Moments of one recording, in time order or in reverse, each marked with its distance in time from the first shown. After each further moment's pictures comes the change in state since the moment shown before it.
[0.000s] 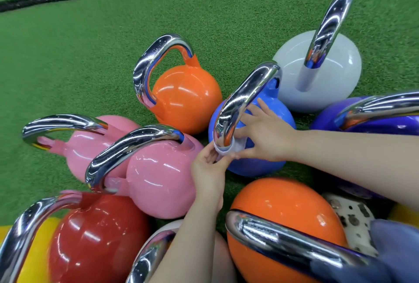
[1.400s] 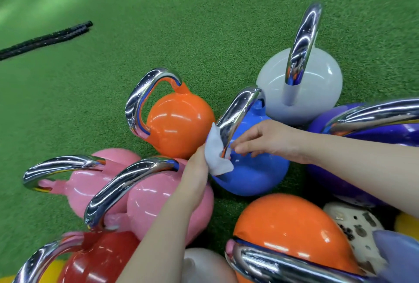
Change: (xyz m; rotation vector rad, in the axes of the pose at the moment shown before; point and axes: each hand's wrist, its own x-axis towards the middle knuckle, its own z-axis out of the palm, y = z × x) left_hand 0.025 0.067 0.014 0.309 -0.123 -0.213; right_hand -0.016 0.016 -0.028 1.346 -0.040 0.347
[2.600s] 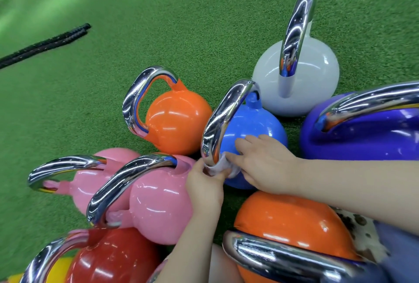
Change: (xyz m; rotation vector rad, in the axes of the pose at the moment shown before) left_hand -0.008 -0.056 0.010 0.301 0.274 0.258; right_hand -0.012 0.032 0.035 -1.454 0.213 -0.411
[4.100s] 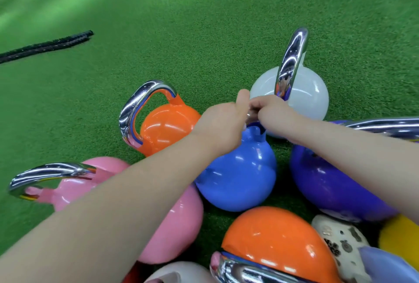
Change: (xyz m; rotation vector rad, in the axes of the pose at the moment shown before) left_hand 0.055 0.137 0.017 1.064 -0.272 0.963; right_hand 0.039 0.071 -0.064 1.112 0.173 0.691
